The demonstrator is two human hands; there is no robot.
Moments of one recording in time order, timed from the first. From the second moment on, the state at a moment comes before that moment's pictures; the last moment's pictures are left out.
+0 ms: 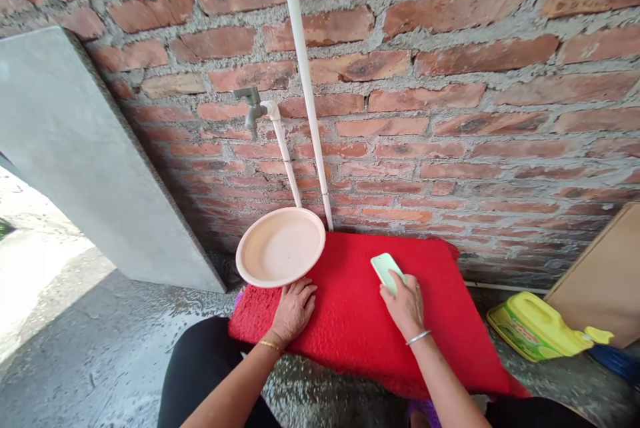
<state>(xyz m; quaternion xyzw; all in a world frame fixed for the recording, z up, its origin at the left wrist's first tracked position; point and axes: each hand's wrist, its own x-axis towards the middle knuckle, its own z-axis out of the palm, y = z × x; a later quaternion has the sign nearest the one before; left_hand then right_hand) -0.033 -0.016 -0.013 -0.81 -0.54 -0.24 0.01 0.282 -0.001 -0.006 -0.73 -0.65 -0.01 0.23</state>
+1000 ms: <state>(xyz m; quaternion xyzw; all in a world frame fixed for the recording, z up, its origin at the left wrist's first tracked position) -0.035 -0.016 -0.012 -0.81 -0.54 -0.23 0.01 0.340 0.021 0.015 -0.84 -0.50 -0.02 0.22</state>
